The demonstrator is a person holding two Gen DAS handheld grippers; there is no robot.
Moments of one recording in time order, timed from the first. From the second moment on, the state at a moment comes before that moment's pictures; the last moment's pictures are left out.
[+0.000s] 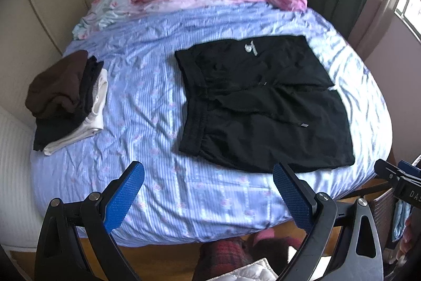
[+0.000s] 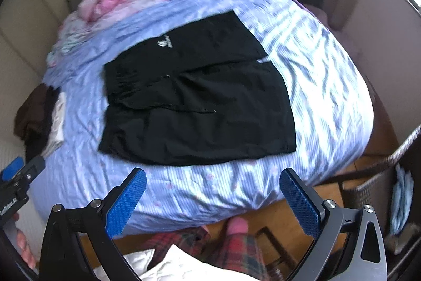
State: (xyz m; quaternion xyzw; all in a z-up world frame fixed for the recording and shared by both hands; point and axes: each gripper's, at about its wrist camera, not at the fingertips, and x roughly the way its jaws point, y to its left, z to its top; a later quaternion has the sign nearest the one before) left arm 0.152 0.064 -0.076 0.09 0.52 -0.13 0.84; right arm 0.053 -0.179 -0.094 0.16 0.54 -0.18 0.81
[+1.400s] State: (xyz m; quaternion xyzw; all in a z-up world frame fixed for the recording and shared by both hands) left arm 0.224 0.028 -0.336 -0.13 0.69 0.00 0.71; right arm 0.102 -0.303 -0.360 0.35 0.57 -0.30 0.68
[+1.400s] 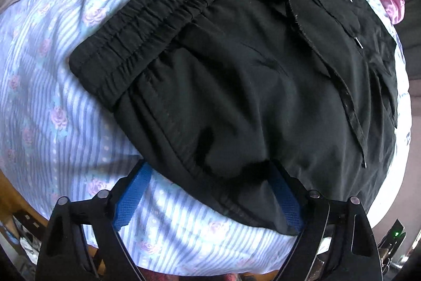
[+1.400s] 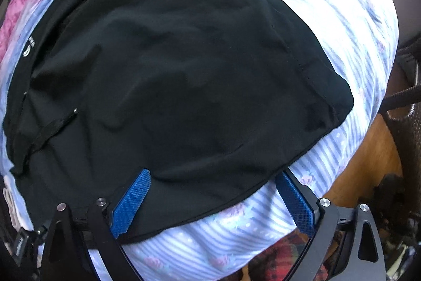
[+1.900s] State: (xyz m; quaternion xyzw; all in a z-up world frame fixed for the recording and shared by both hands) left arm 0.231 0.015 -0.281 -0.13 0.68 -0.04 0.72; right arm 0.125 -0.325 -0.301 0.33 0.58 -0.26 0.70
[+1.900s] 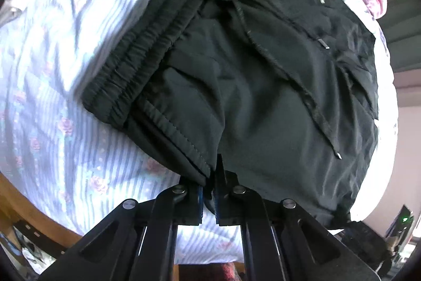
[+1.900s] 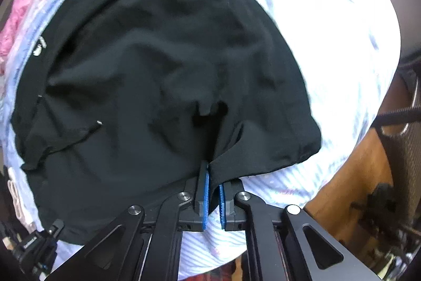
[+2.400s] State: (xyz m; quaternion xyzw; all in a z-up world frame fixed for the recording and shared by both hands) left arm 0.246 0.022 -0.151 -0.15 0.58 -0.05 0.80; right arm 0.144 -0.323 -0.119 0.25 0.44 -0.21 0.83
